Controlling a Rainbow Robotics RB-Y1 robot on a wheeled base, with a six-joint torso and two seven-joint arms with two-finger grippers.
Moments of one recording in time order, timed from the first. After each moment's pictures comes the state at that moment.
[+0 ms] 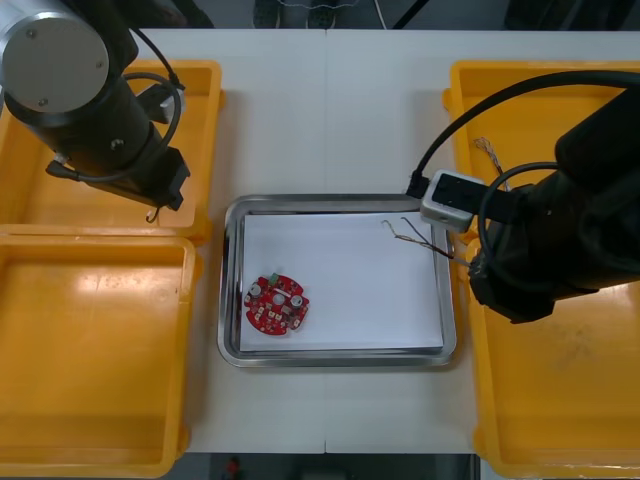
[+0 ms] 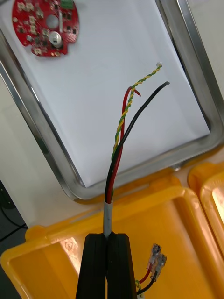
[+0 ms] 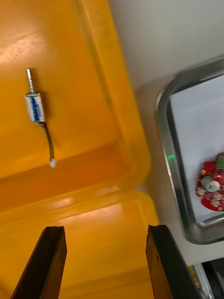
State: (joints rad) right arm -0.69 -0.85 0.34 -2.45 -1.12 1.92 1.48; left arm -0.84 0.78 -0.34 -1.81 0.92 1.91 -1.15
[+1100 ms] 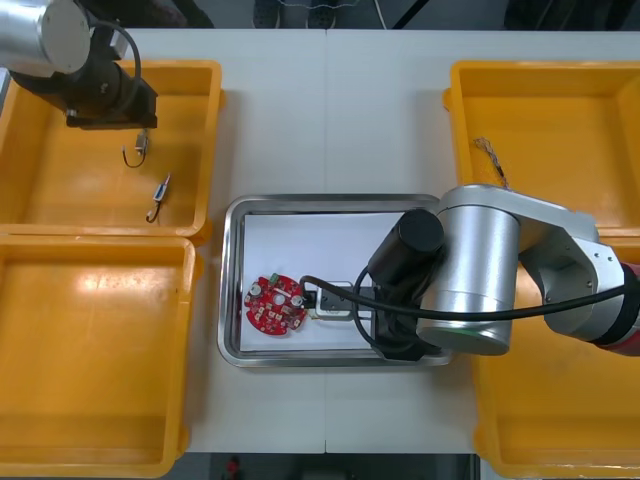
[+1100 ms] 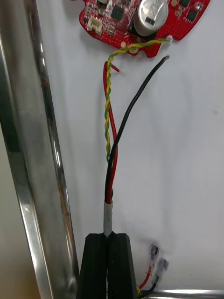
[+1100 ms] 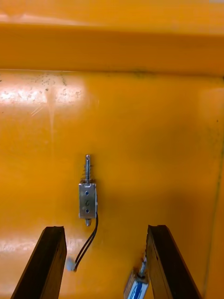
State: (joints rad) right arm -0.77 -0.72 0.97 -2.08 -0.73 1.54 1.76; left arm -0.97 0.71 -0.30 -1.11 0.72 1.30 -1.28
